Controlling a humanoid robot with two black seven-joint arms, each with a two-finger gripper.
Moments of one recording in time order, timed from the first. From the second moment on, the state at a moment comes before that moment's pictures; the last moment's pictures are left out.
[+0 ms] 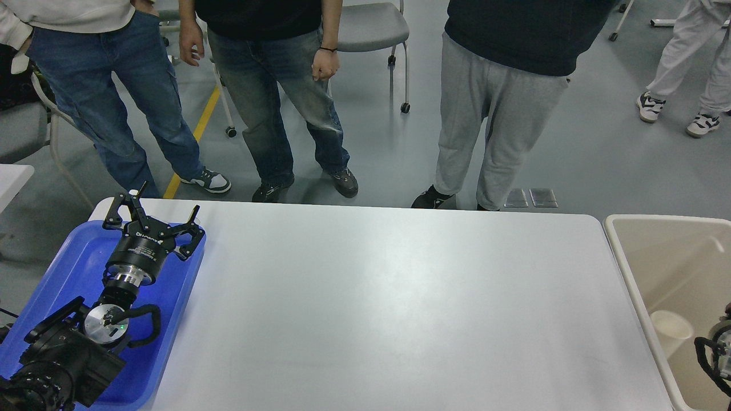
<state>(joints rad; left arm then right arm) -0.58 0.28 -0.93 -0.27 -0.13 -0.79 -0.33 0.63 -0.34 0.34 -0.08 0.05 -0.12 -0.04</state>
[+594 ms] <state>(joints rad) -0.58 0.28 -0.93 -0.27 -0.13 -0.79 -0.33 0.73 -0.37 0.31 -0.08 0.04 -0.11 -0.03</state>
